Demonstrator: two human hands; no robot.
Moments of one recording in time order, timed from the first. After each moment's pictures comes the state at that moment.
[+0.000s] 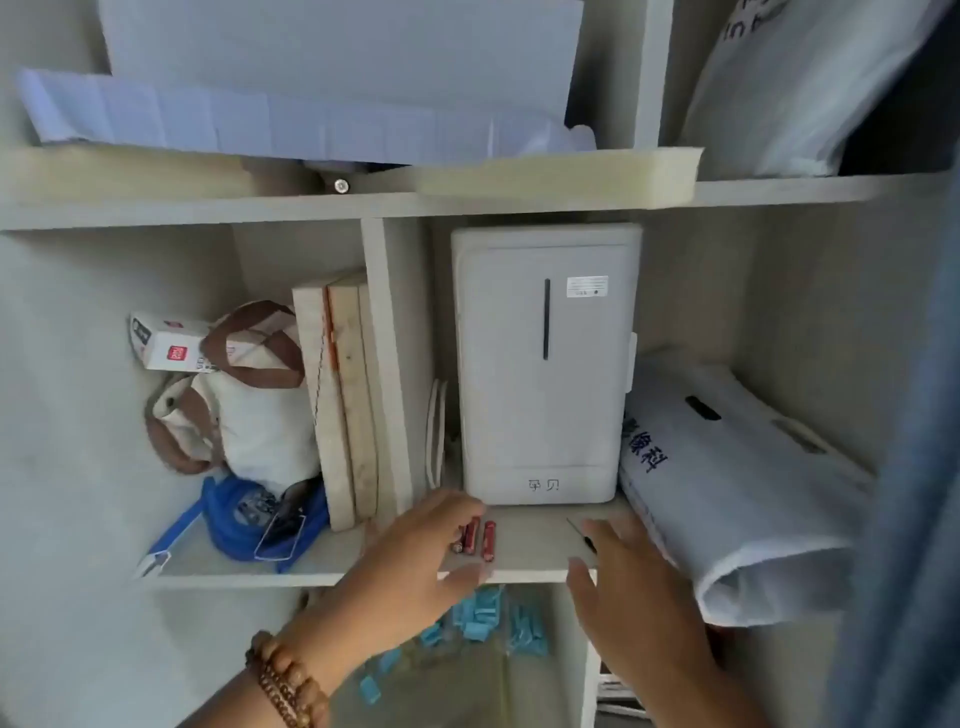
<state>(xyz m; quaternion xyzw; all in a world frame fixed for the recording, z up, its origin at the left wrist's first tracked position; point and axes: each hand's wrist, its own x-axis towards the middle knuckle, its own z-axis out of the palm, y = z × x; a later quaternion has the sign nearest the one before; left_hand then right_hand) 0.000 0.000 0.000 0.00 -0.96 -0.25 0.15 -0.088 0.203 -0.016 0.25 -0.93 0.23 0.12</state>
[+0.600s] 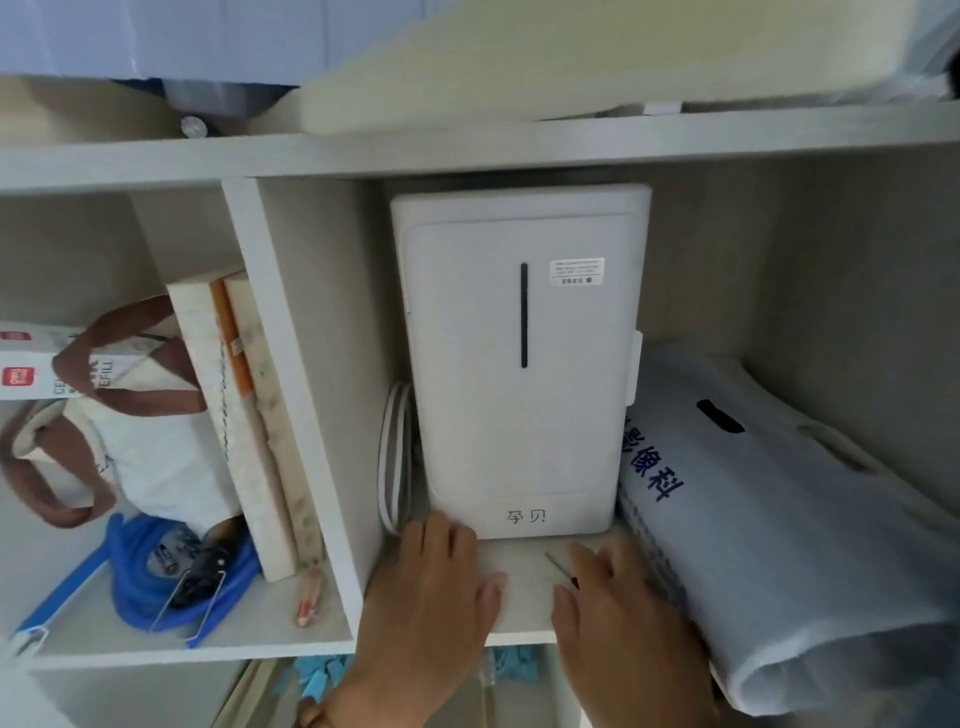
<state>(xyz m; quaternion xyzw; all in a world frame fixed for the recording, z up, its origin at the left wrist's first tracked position) -0.078 0.025 -0.035 0.13 -0.97 0.06 0.18 -0.138 0.182 -0.044 0.24 -0.93 0.16 0.21</state>
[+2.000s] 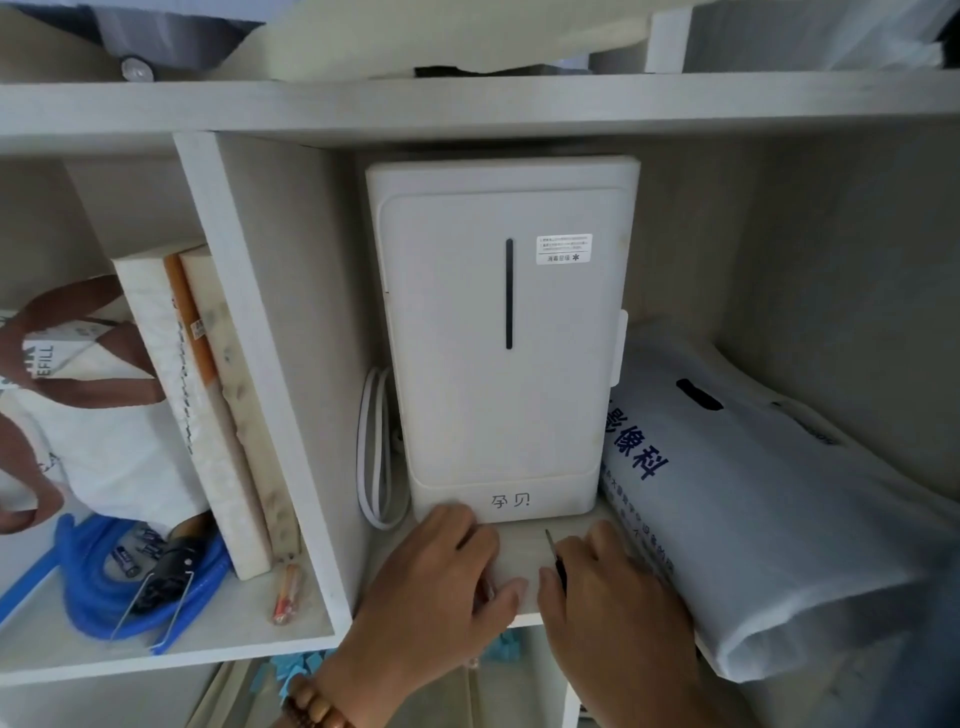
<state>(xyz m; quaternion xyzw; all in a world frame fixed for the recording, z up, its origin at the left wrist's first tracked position) -0.094 0.011 -0.050 -0.08 -0.95 -0.08 0.28 -0.142 0.182 -0.050 0.25 -0.92 0.13 0.29</state>
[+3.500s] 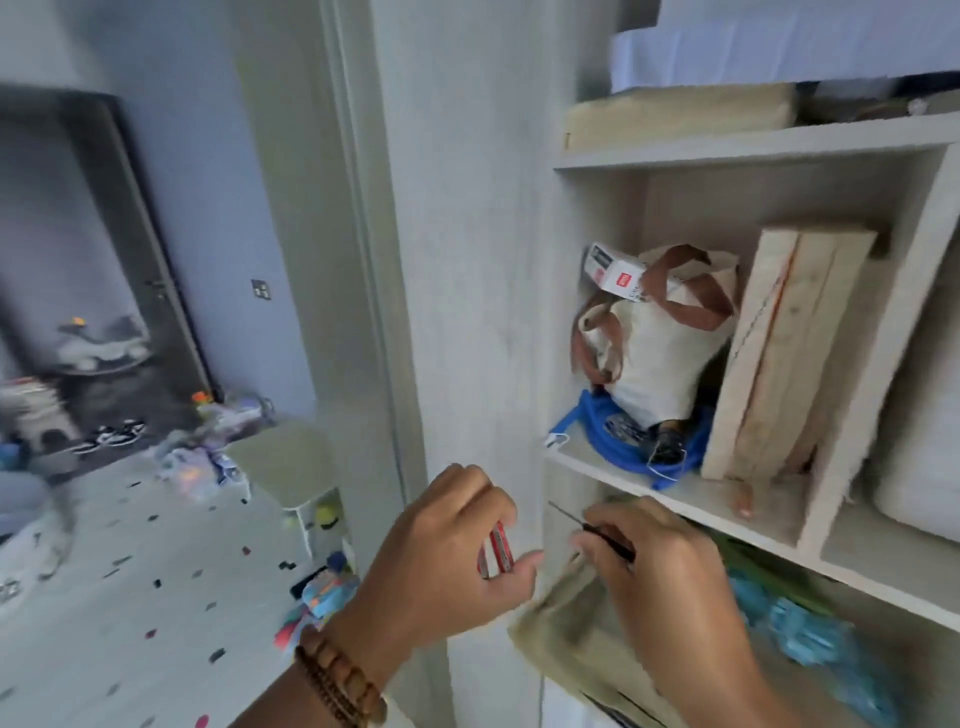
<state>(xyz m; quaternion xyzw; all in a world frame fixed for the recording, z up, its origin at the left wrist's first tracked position) 0.282 -0.081 -0.006 0.21 -0.89 0.01 0.41 0.102 0.018 -0.024 0.55 -0.73 0.40 0.08</state>
